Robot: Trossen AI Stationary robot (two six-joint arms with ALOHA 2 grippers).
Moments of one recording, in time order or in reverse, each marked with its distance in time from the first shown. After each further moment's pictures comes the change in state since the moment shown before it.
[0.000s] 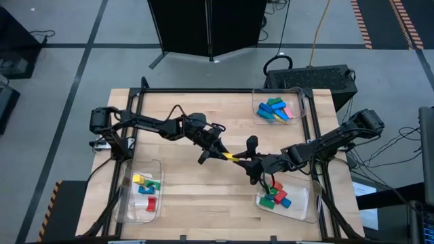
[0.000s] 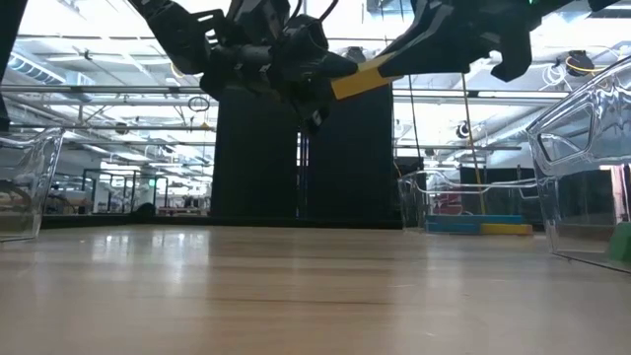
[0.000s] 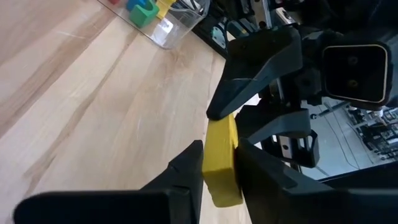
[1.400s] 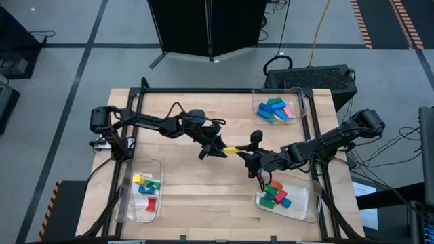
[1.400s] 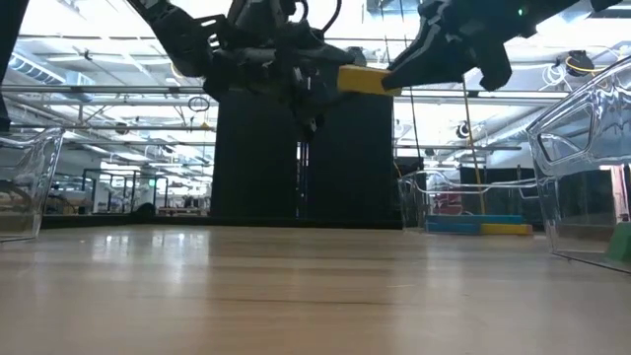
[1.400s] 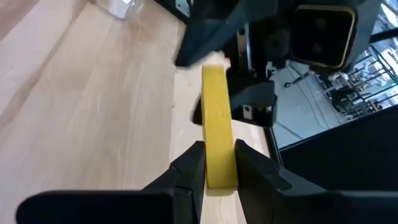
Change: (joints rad) left arm 0.036 0.000 0.002 0.017 0.053 -0.192; right arm -0.015 -0.014 0.001 -0.071 0.148 0.087
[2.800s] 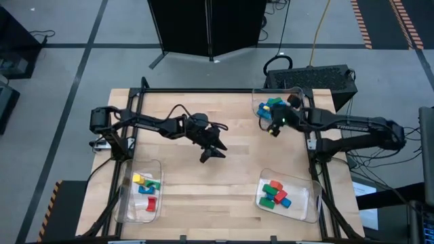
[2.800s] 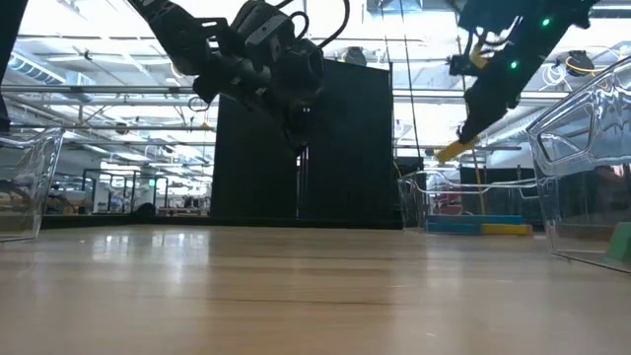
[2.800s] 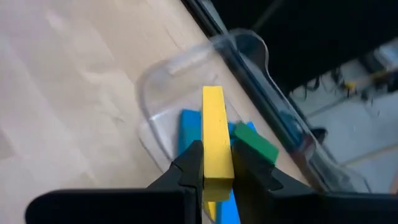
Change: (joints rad) left arm -0.017 0.000 -0.002 -0.184 -0.158 0.218; right arm -0.614 -0.353 0.000 -0.749 -0.136 0.470
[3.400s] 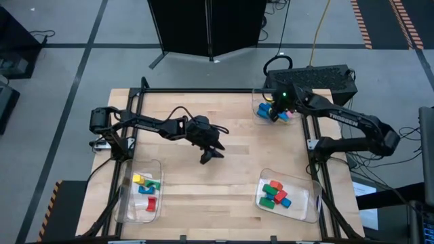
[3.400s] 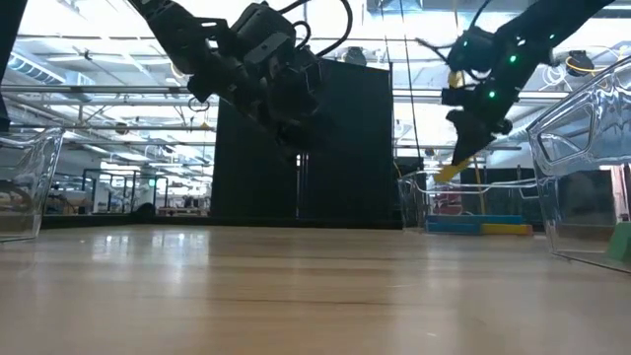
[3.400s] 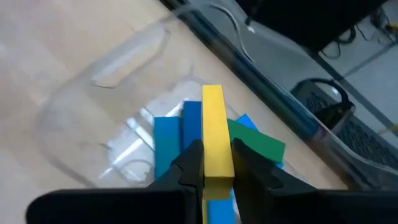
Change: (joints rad) left arm -0.015 0.000 0.000 -0.087 -0.096 0.052; right arm -0.425 0.107 0.000 0.158 -0.352 -0.108
